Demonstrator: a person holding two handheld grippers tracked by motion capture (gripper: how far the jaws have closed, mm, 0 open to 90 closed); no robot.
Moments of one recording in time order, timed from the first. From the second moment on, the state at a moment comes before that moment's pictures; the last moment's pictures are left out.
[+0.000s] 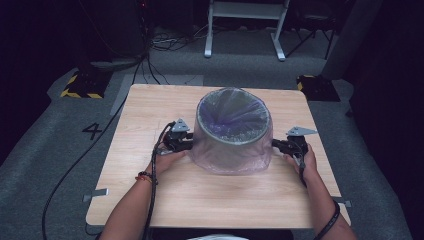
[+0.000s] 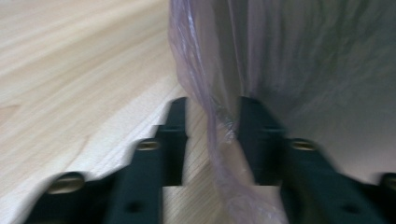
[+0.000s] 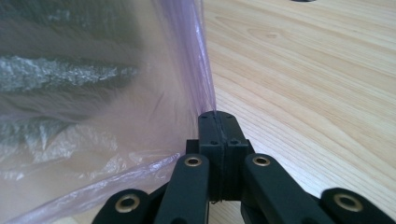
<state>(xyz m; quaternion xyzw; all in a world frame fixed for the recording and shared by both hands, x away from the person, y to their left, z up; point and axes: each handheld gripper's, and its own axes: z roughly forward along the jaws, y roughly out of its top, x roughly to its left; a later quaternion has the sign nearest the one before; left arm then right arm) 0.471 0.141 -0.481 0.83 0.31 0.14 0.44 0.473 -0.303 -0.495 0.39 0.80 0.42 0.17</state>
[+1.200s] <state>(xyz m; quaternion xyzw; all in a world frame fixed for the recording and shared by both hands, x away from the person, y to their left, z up) 0.385 0.160 -0.494 0.87 0.28 0.12 0.38 0.442 -0.316 -0.465 0.34 0.80 0.45 0.22</state>
